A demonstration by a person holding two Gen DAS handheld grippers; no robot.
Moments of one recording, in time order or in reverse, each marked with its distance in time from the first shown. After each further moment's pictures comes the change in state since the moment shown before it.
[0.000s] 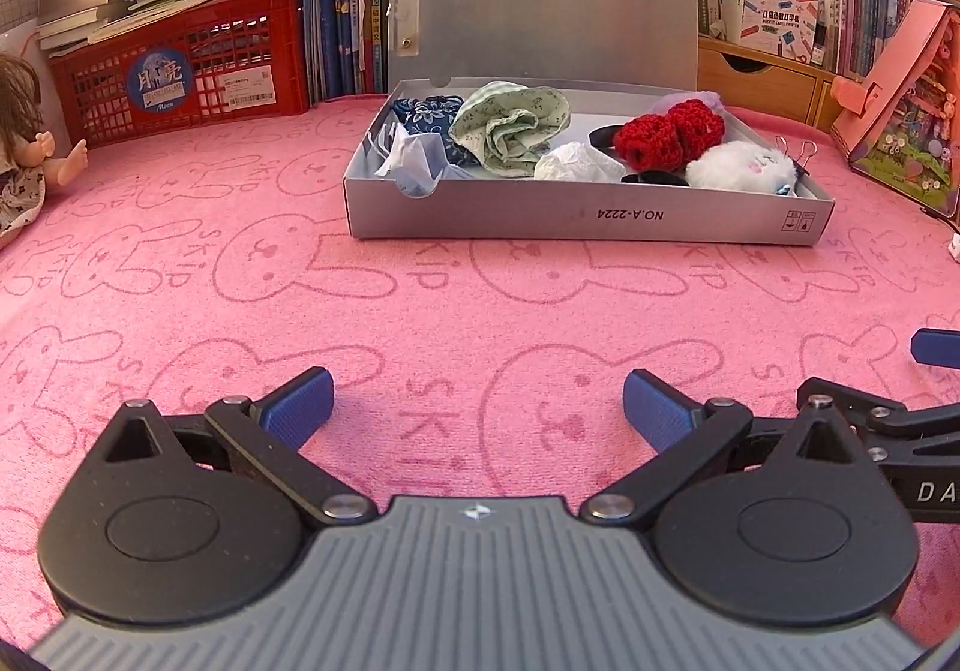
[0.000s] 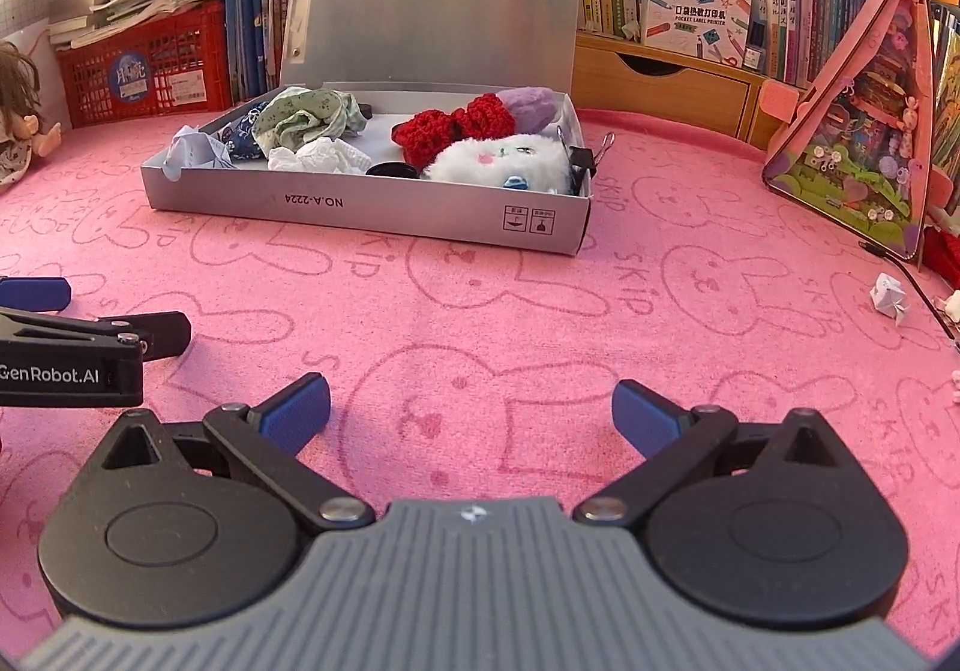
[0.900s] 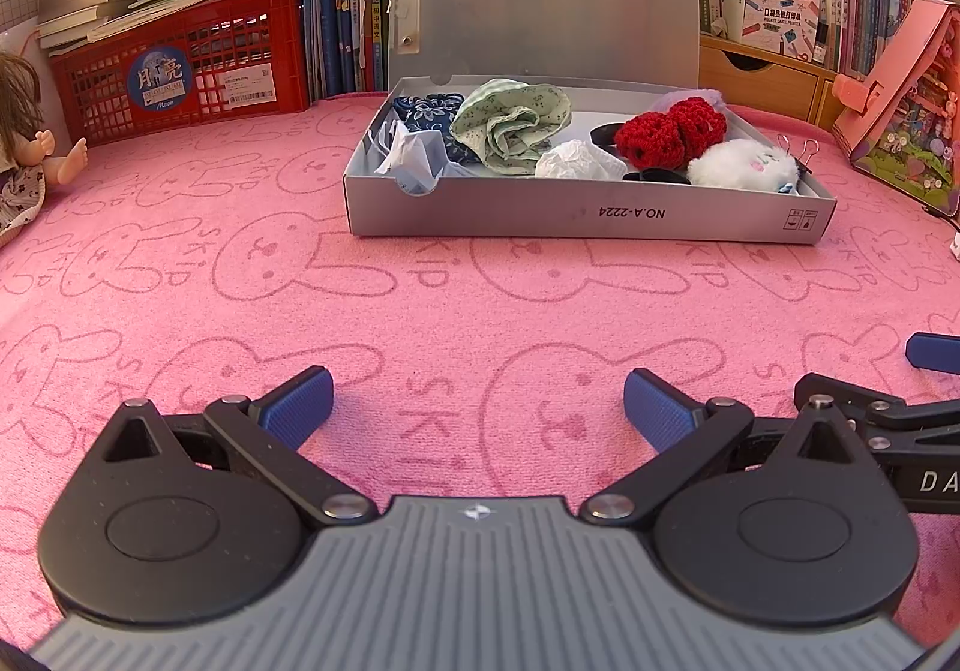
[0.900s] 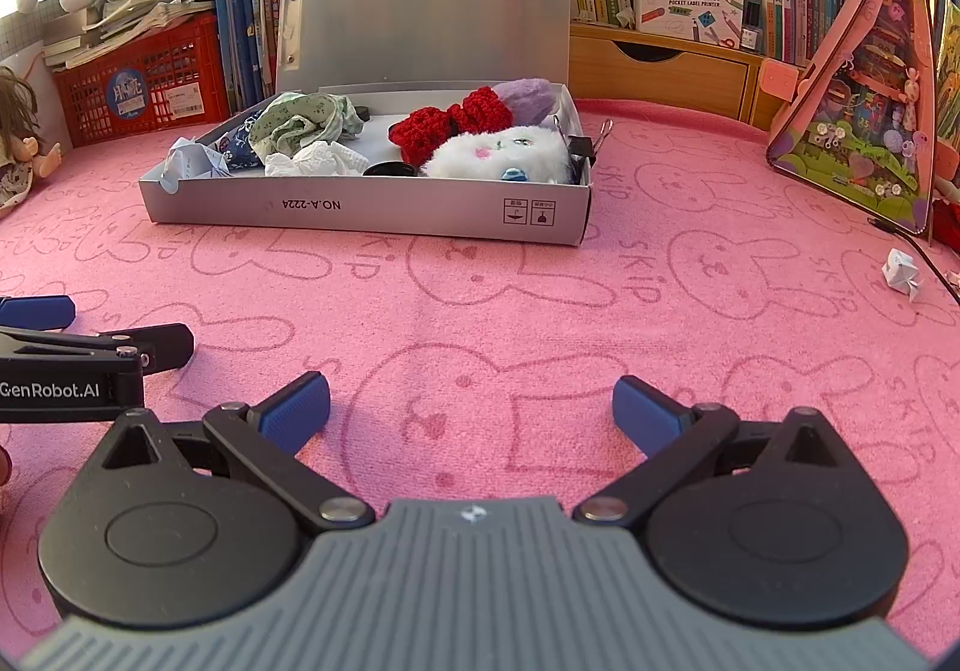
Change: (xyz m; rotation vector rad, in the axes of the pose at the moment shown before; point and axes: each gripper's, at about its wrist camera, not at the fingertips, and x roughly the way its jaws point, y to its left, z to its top) left arm 0.001 0.000 0.000 0.000 0.002 0.000; right arm 0.004 -0.005 0.000 0.045 0.005 0.024
